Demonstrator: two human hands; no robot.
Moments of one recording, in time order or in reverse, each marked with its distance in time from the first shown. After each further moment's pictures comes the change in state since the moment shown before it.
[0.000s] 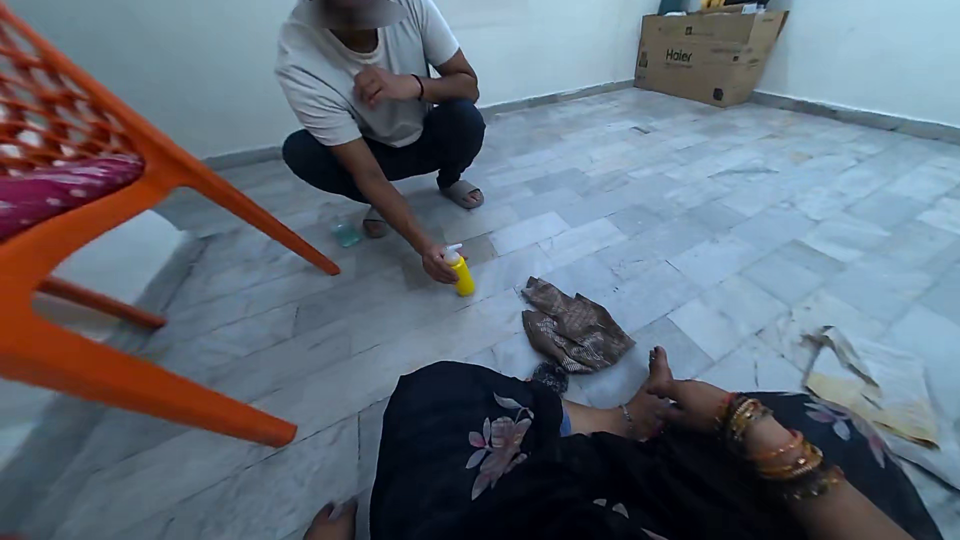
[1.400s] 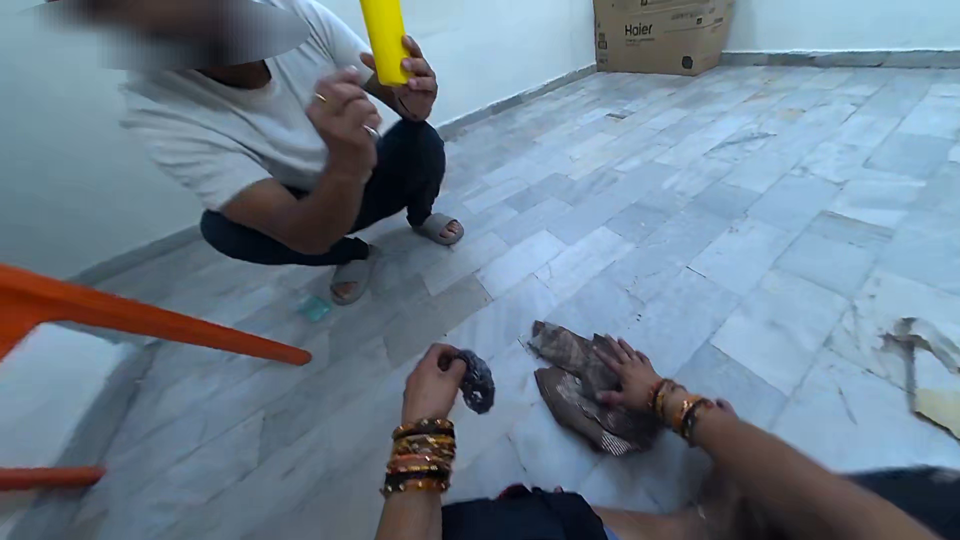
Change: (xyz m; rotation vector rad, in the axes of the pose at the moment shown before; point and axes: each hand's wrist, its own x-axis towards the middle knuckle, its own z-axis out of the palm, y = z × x) left_hand -0.032 0.404 -0.017 0.033 -0.173 0.745; right_hand 0.238 -0.007 -0.033 0.140 0.439 -0.038
